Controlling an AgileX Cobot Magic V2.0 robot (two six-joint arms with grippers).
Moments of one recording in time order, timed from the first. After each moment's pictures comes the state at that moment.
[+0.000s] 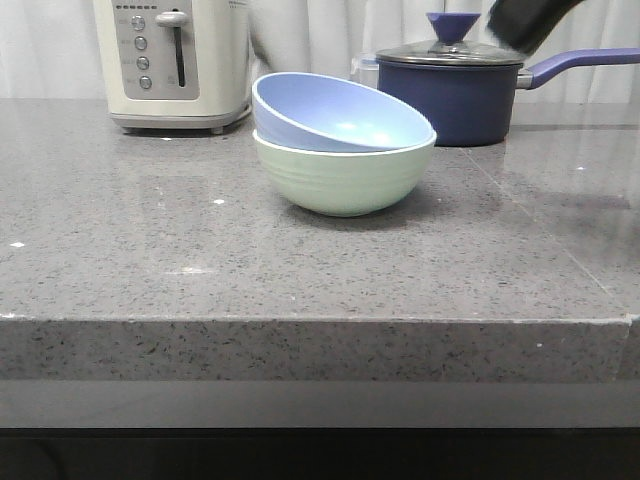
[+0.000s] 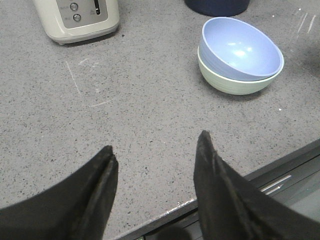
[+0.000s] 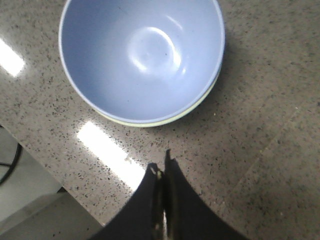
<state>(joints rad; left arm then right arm) -0.41 0.56 -0.84 -0.05 0.86 0.08 0.28 1.32 -1.24 0.42 0.97 -0.42</state>
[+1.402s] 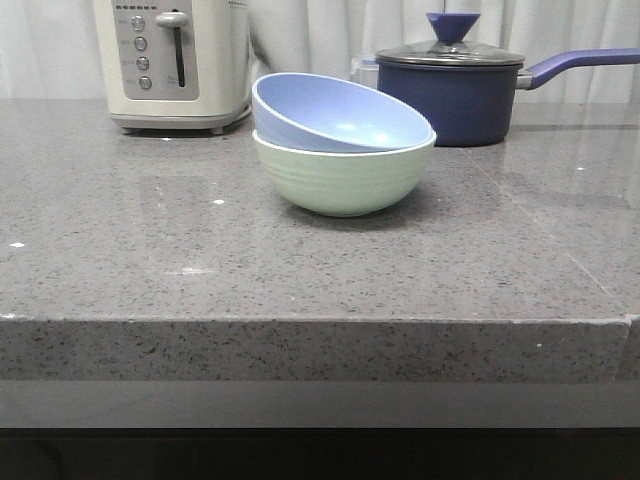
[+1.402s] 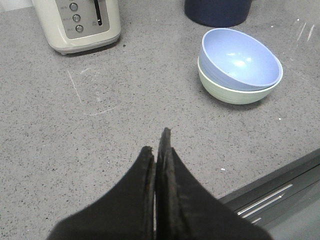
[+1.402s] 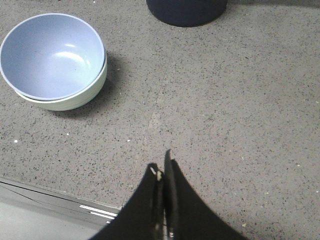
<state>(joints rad) -0.41 0.56 -0.84 -0.05 0.83 0.08 0.28 0.66 -0.90 0.03 0.89 0.11</state>
